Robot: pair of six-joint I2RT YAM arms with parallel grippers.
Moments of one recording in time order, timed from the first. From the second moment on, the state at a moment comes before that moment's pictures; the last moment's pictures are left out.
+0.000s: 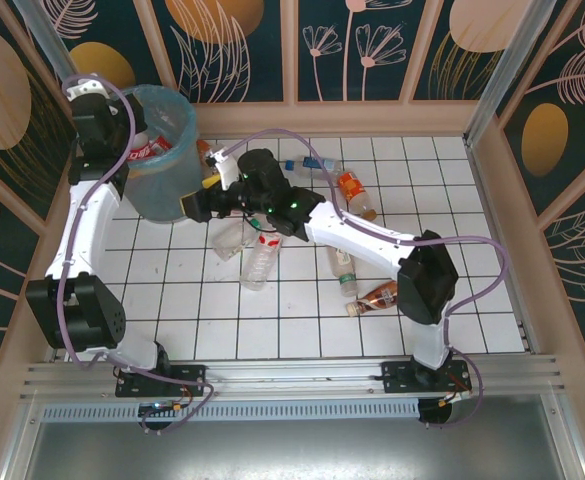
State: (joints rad) left arm 0.09 1.54 1.48 -0.11 -0.04 -0.38; right arm 0.96 1.90 1.69 -0.03 -0.30 0.34
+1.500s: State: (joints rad) left arm 0.08 1.58 1.71 -0.35 0.09 -0.34; right arm 0.94 1.75 1.63 -0.15 -0.21 0.34
